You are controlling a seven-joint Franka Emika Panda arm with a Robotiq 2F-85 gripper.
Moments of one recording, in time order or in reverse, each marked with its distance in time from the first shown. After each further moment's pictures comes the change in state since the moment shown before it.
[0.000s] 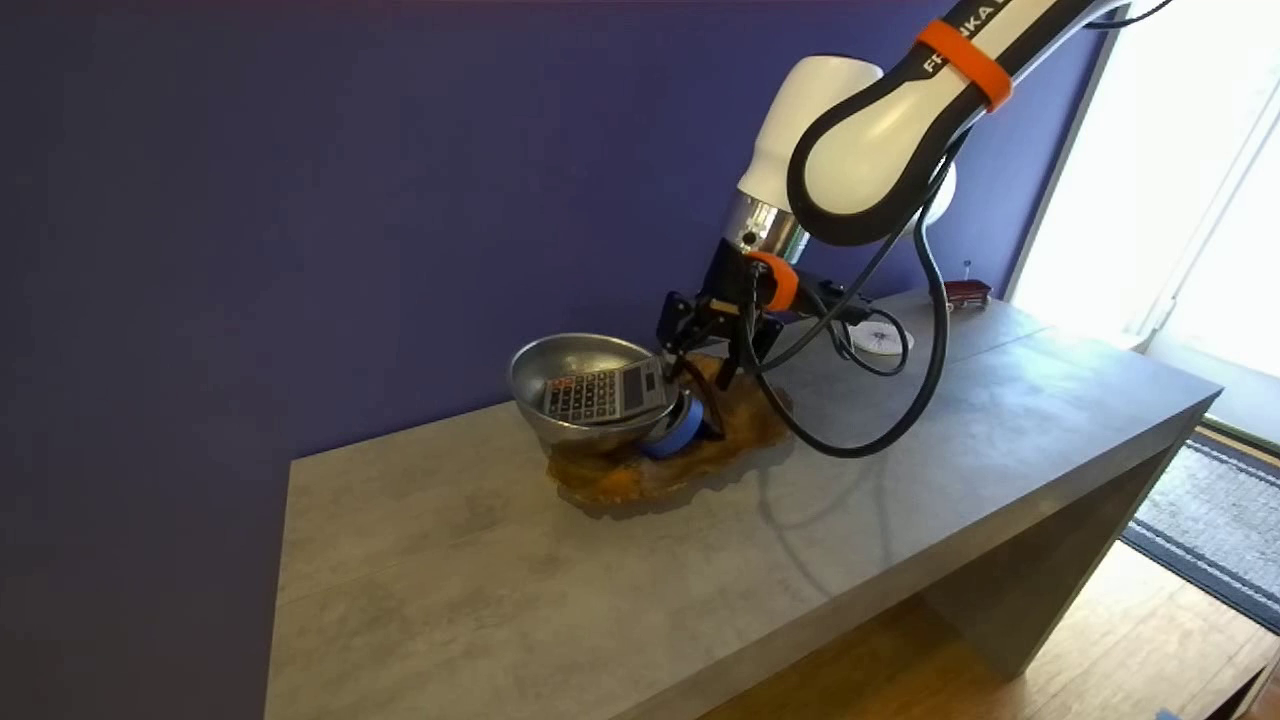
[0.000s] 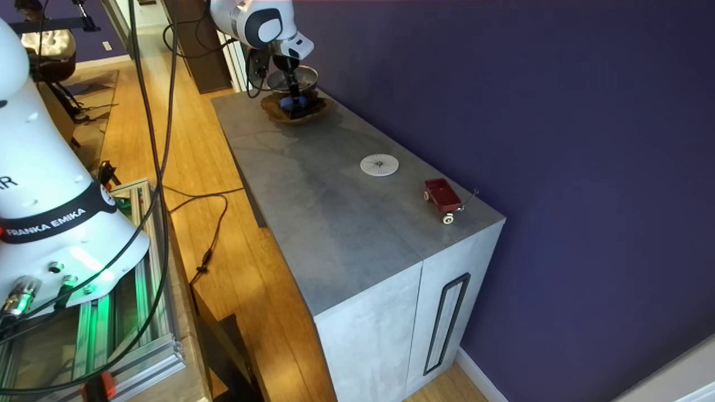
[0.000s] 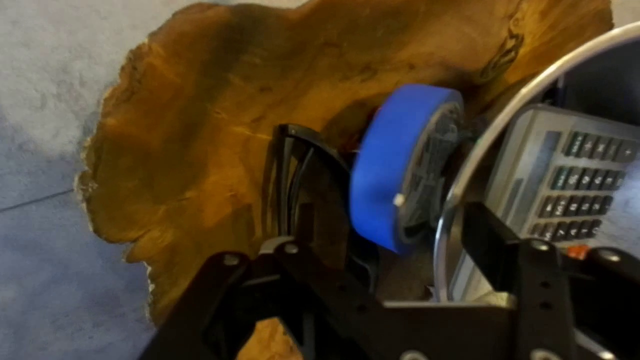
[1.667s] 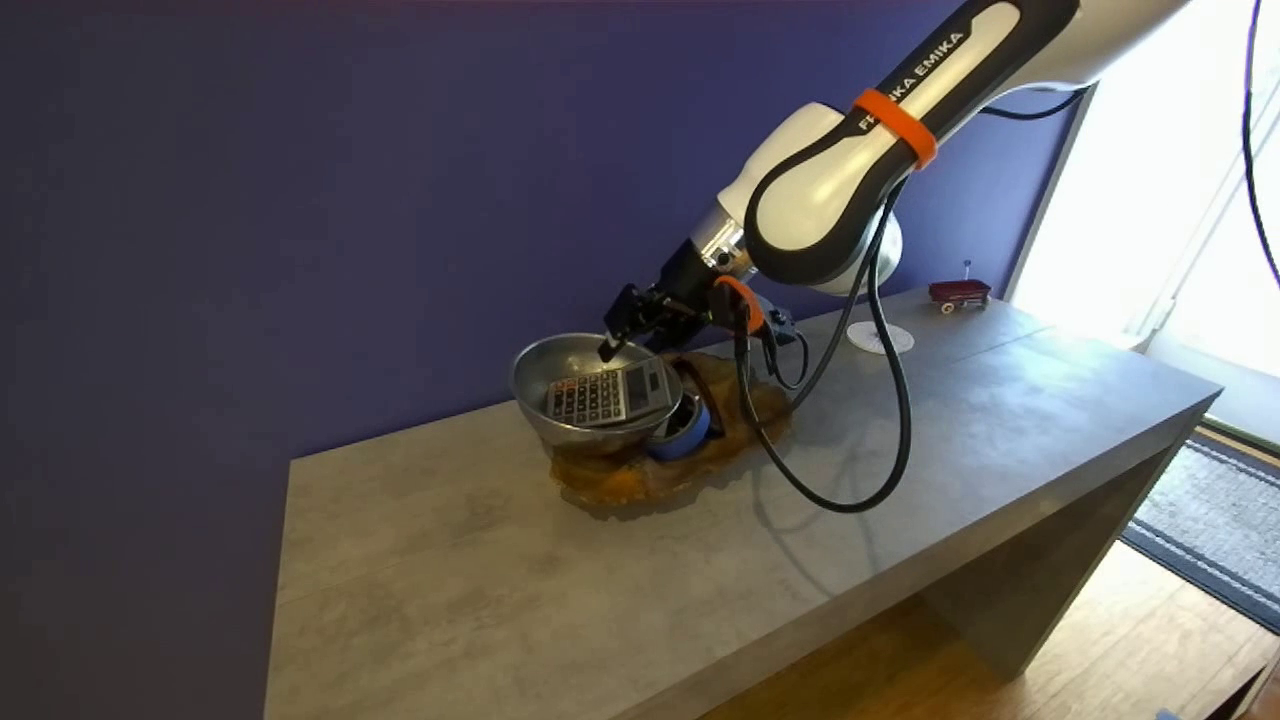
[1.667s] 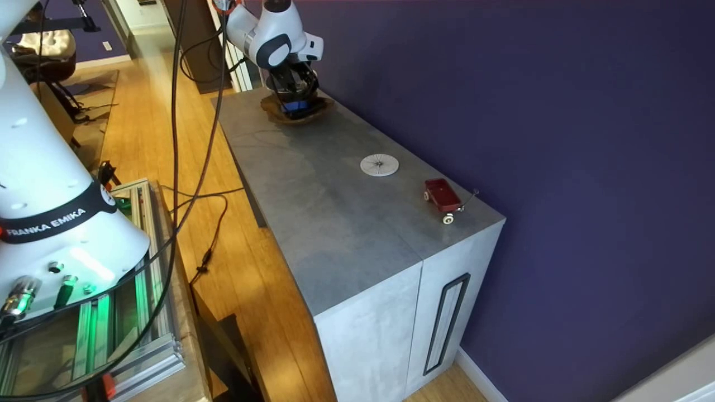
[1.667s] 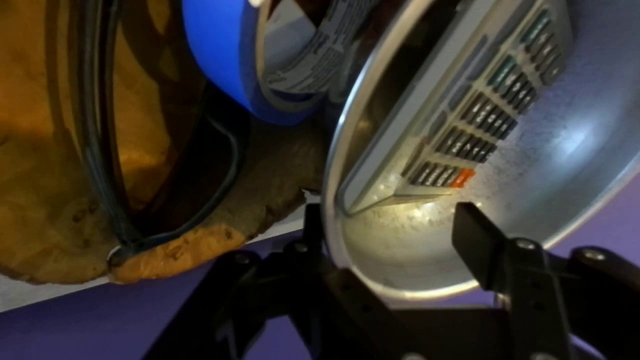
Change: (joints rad) arm -0.194 0.230 0.258 0.180 -0.022 0.362 -0.478
